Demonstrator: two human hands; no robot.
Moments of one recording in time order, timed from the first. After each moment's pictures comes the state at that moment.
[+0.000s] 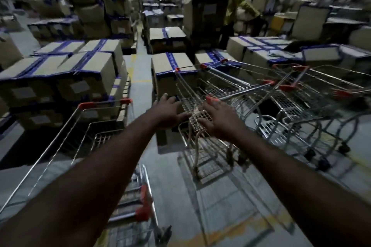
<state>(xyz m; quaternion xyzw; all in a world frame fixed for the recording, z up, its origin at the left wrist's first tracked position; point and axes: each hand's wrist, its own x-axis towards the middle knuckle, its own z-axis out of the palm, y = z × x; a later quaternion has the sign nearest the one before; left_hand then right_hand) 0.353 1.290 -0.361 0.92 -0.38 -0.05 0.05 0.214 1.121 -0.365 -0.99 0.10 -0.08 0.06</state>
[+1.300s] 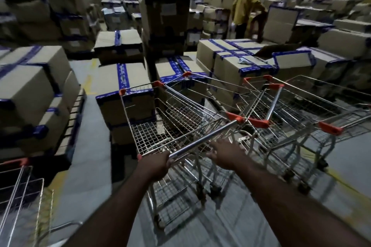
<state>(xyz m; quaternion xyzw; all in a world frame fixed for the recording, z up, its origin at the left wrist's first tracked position) 0.506 0.891 -0.484 0.90 -0.41 -0.17 0.07 0.347 0.673 -0.445 -0.96 0.24 0.07 0.10</state>
